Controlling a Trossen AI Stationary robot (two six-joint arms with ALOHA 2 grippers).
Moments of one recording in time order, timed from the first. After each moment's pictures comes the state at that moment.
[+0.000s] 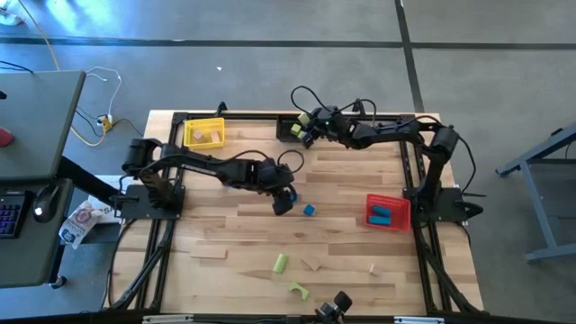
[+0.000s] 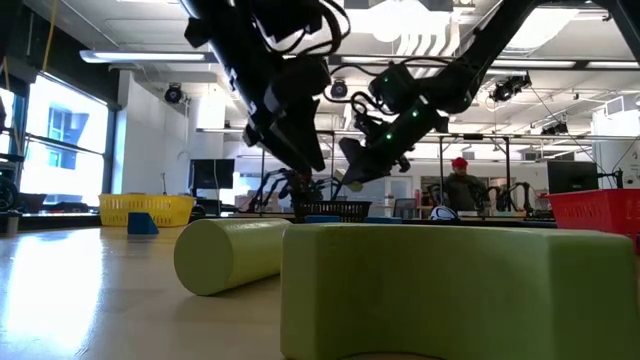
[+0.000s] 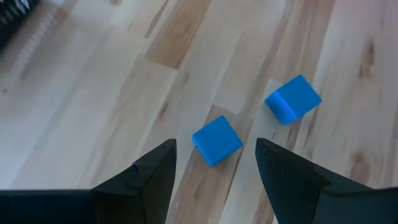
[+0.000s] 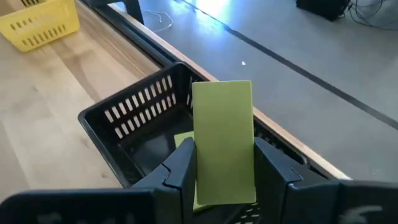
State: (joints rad) left arm 0.12 1.75 1.14 -0.36 -0.18 -0.34; right arm -0.53 1.84 1.00 0.31 0.19 0.08
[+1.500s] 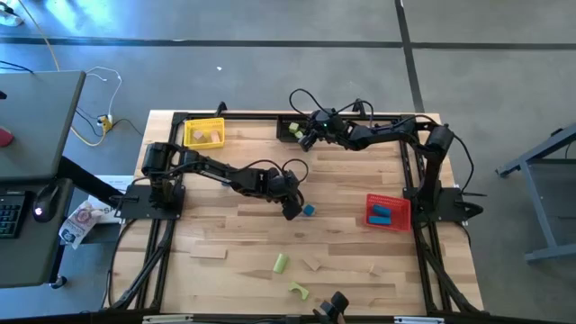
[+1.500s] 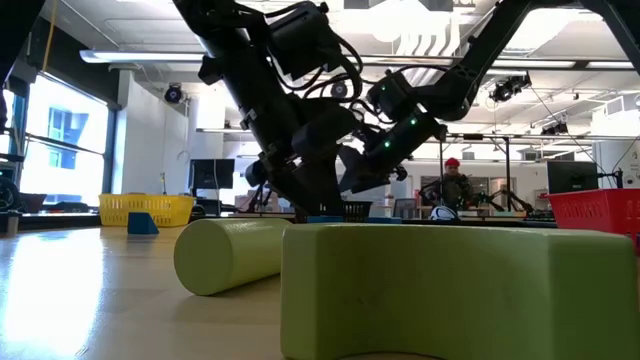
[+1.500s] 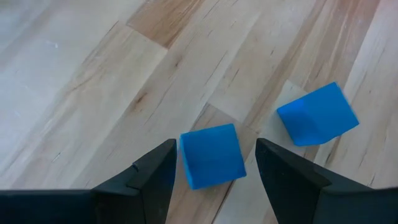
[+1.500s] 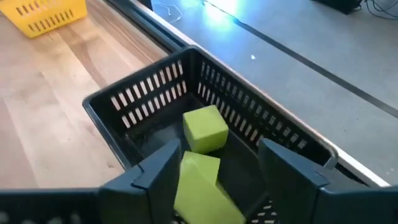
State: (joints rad) left arm 0.10 1.91 1.14 -0.22 -0.20 -0.52; right arm -0.54 1.88 1.00 0.33 0.14 0.08
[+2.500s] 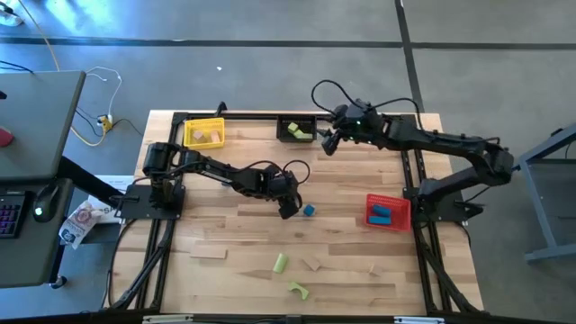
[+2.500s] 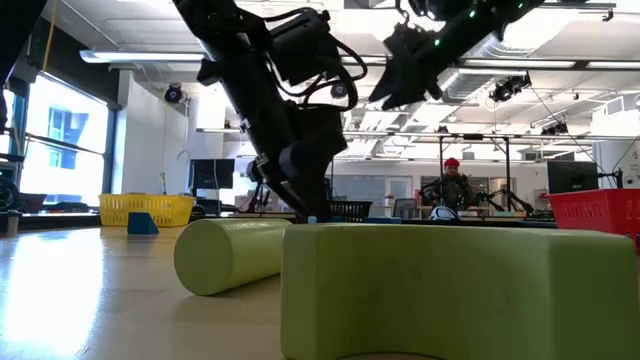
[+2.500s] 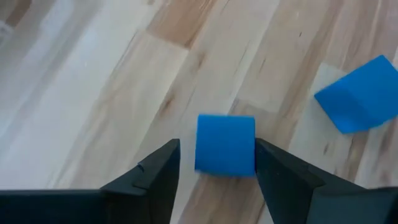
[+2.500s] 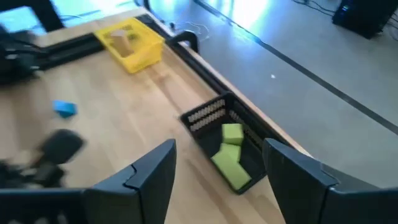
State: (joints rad) left arm 0.11 1.93 1.14 -0.25 -0.28 -0.37; right arm -0.41 1.31 1.00 -0.19 0.14 0.10
